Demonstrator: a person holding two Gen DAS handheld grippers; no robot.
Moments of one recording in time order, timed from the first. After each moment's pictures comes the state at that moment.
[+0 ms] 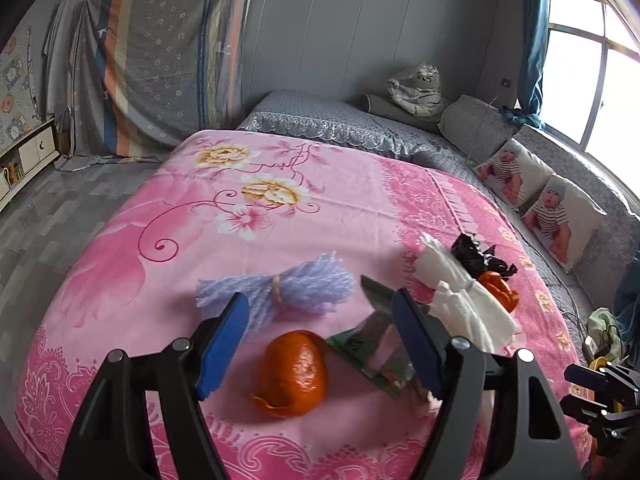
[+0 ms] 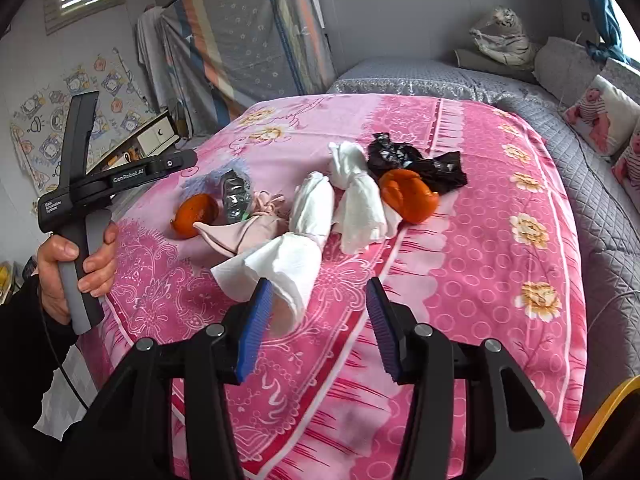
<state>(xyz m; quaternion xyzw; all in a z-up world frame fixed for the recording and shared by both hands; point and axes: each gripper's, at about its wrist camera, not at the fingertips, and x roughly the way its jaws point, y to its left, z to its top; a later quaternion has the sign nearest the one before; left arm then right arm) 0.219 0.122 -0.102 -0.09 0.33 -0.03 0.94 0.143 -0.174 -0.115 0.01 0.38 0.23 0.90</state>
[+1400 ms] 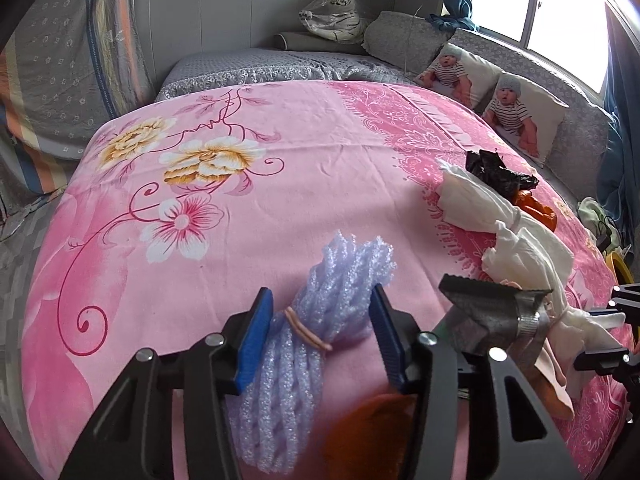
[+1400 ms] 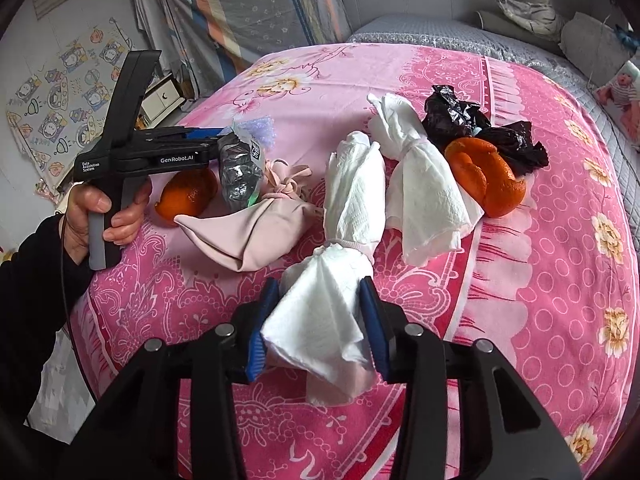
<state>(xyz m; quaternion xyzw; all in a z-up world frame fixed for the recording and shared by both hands) 0.319 0.124 -0.159 0.04 0.42 -0.18 0.89 0.197 -0.126 -0.154 0.00 0.45 0.24 0.86</state>
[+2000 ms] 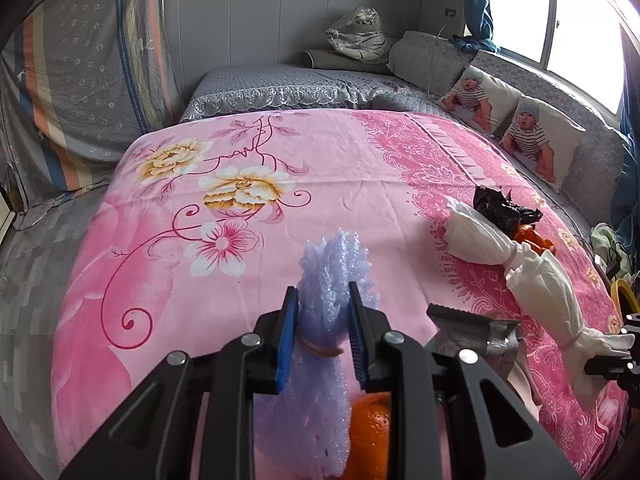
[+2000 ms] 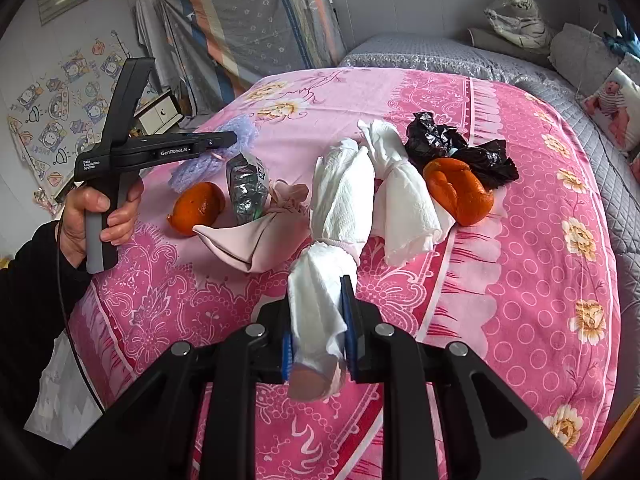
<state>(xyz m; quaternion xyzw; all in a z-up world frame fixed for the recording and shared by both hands) 0.301 0.132 -0.123 0.03 0.39 -0.14 0.91 0.172 -0.139 -0.130 0.01 0.42 0.23 0.88</state>
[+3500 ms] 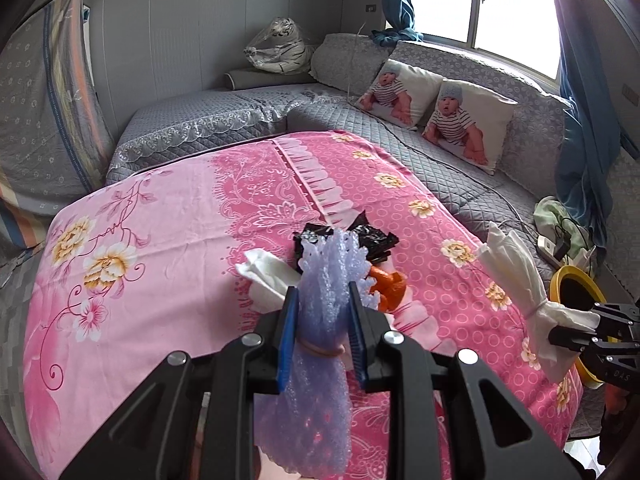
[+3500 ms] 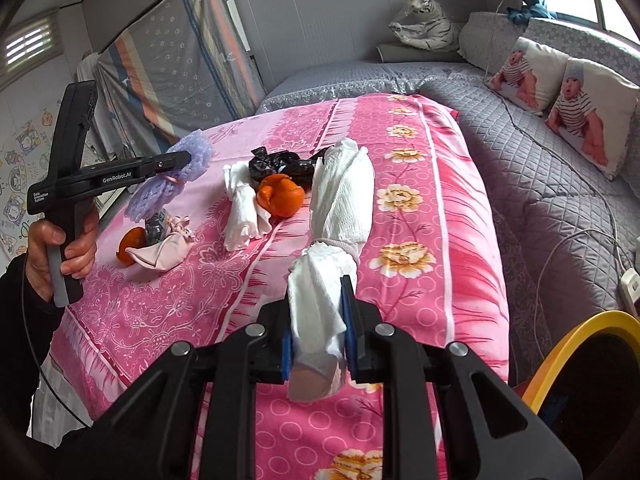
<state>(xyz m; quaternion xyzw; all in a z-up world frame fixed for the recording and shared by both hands) 0.270 -0.039 -0.071 0.07 0.37 -0.24 0.90 0.118 -0.291 -0.114 0.09 0.37 0.11 0.92</state>
